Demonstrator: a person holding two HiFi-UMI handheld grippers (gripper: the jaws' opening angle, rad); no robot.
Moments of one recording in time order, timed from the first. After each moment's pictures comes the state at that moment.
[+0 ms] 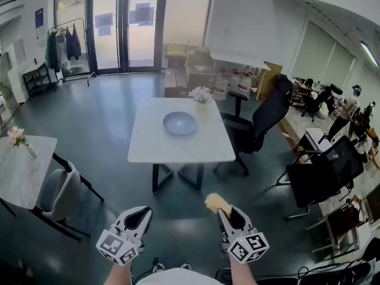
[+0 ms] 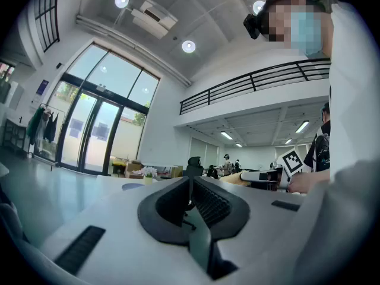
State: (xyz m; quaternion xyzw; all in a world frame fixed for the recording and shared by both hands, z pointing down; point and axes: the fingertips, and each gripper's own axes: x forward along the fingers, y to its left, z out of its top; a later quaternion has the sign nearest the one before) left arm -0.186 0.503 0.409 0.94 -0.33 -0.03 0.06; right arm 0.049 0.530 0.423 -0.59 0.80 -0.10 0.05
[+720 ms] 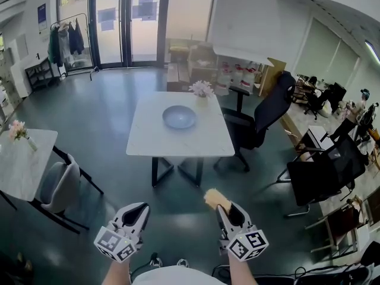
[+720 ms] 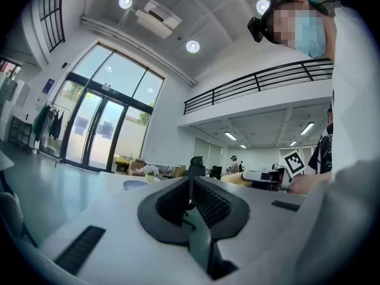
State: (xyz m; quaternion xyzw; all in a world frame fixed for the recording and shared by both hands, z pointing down) left arm -0.170 0.511 0.423 0.94 -0.34 -0.04 0.07; right arm 0.068 0.536 0.432 -0.58 0.81 -0.11 0.08
